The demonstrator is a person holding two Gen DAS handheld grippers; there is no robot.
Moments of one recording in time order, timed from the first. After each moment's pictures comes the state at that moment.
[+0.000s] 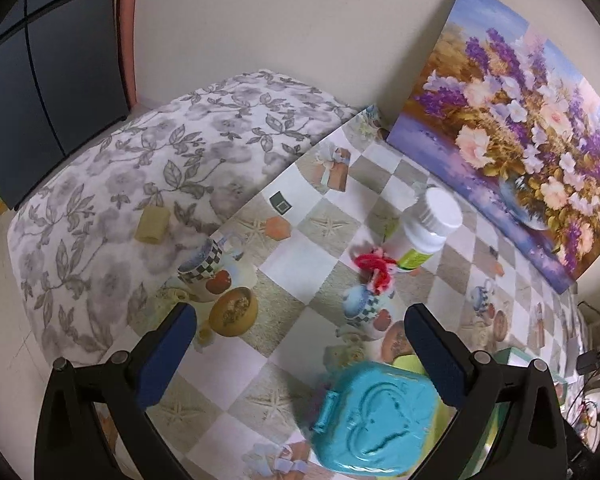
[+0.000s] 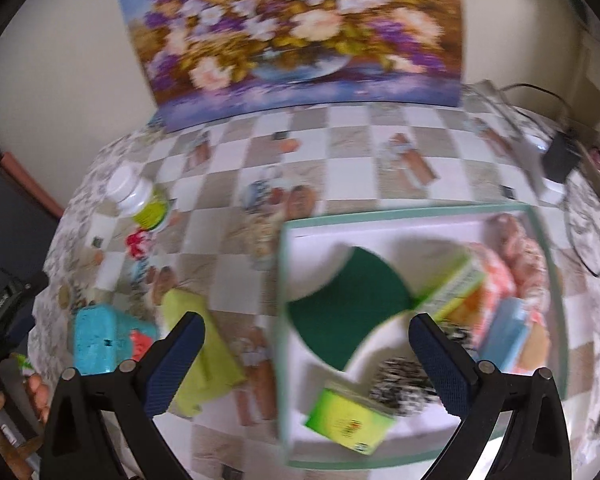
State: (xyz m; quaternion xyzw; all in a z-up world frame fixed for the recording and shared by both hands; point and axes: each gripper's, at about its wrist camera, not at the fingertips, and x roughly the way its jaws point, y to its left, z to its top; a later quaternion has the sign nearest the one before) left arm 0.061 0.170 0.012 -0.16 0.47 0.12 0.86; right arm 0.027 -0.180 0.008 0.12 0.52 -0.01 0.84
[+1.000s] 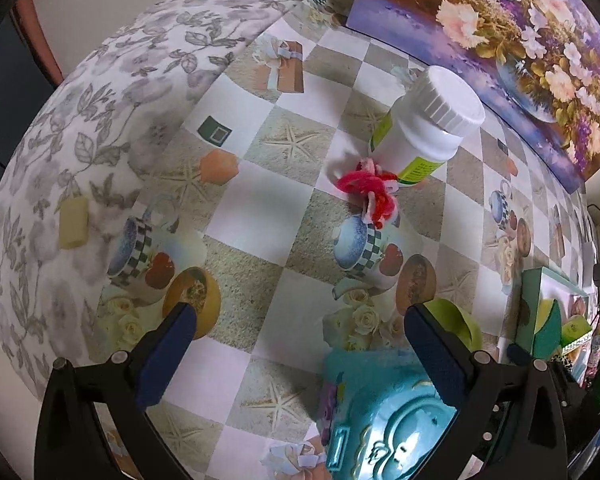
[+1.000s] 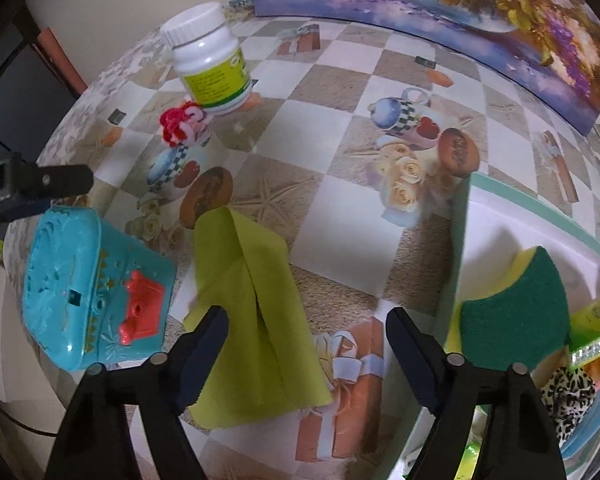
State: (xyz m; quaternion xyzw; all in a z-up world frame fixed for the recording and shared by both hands) left arm 0.122 0.157 -0.050 -0.09 0.62 0.00 0.78; right arm 0.066 -0.073 -0.080 0.00 0.60 0.10 0.80
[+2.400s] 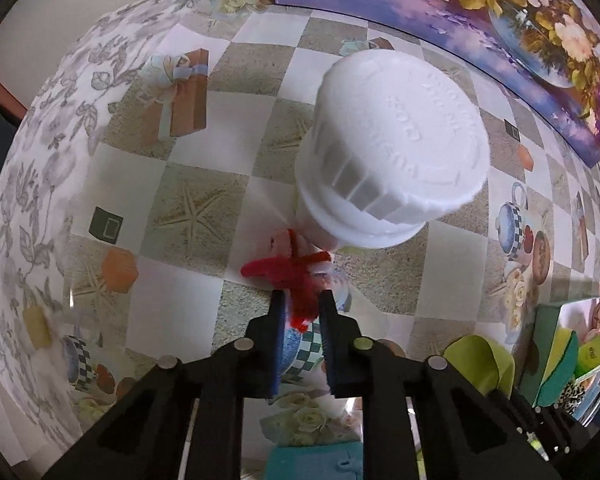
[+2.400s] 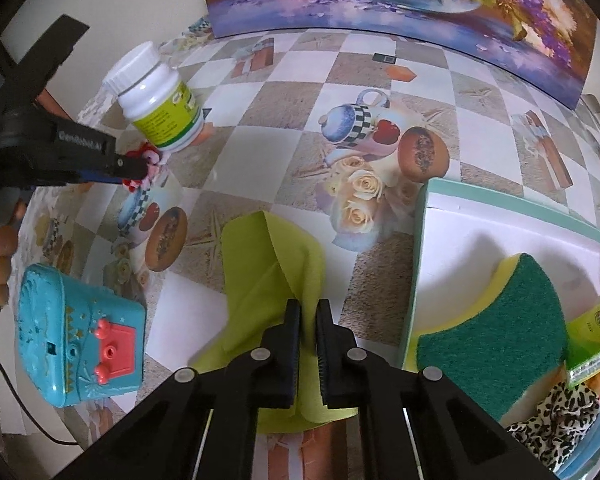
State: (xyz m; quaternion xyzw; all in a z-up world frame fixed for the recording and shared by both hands) left arm 0.239 0.073 -0.084 -0.01 0.66 -0.02 0.75; right arm 0.087 -0.116 -0.083 0.05 0.59 0.07 0.81
